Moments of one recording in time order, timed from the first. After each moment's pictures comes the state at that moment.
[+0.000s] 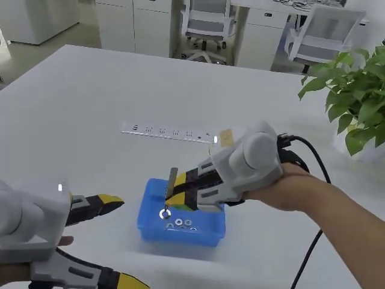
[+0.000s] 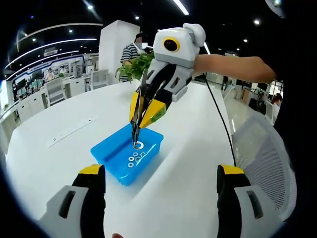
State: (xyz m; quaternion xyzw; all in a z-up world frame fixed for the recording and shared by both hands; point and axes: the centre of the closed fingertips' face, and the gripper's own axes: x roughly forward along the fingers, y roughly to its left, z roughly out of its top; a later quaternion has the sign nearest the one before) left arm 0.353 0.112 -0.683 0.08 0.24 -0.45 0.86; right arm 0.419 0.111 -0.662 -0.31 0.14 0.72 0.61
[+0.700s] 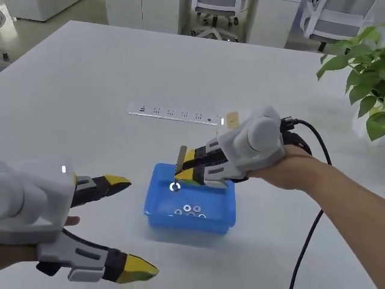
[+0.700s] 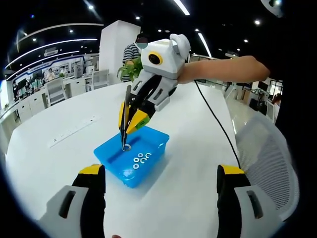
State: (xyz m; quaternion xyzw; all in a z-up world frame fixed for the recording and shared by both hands) left arm 0.368 0.116 -0.687 0.07 0.24 -0.45 0.86; right arm 0.461 0.120 -0.694 -0.31 0.13 0.71 0.62
